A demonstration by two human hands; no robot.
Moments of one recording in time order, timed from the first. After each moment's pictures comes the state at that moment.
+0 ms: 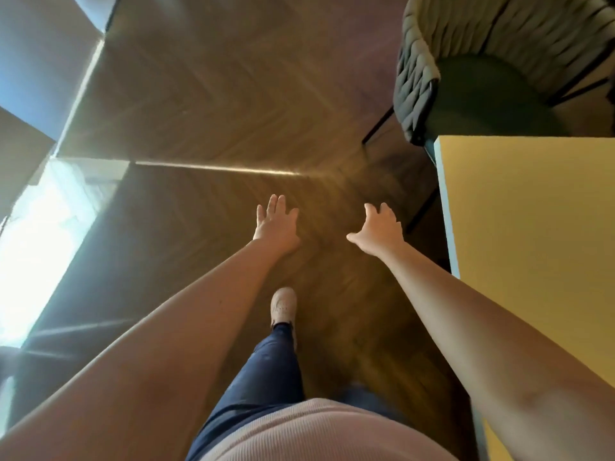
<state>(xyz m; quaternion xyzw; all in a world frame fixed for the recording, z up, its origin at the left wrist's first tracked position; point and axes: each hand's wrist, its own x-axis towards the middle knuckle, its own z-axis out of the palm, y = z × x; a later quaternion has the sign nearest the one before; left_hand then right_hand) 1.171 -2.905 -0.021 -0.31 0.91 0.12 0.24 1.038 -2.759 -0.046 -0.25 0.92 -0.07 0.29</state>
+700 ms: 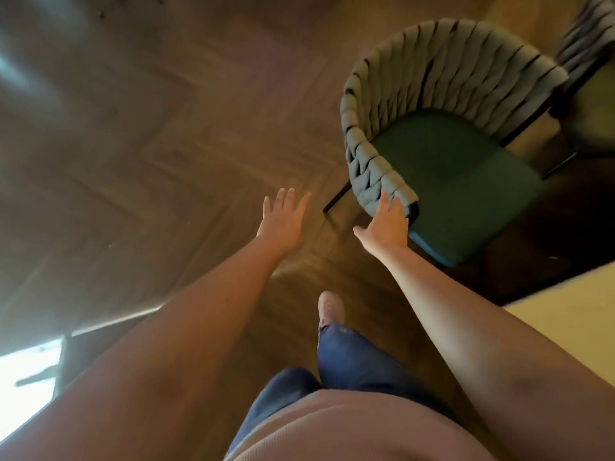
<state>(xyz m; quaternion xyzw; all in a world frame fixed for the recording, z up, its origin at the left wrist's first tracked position) 0.746 -3.182 -0.024 -0.07 0.98 0.02 0.20 0.686 -2.993 -0.051 -0.01 0.97 -0.18 0.17</state>
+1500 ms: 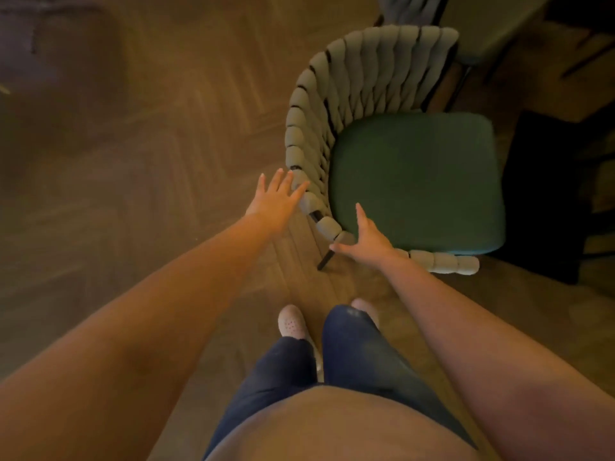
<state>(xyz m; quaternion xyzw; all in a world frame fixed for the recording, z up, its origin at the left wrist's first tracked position) 0.270 -3.274 -0.016 0.43 0.85 -0.22 0.22 0.416 -3.120 -0.074 0.30 0.82 -0.42 0.24</state>
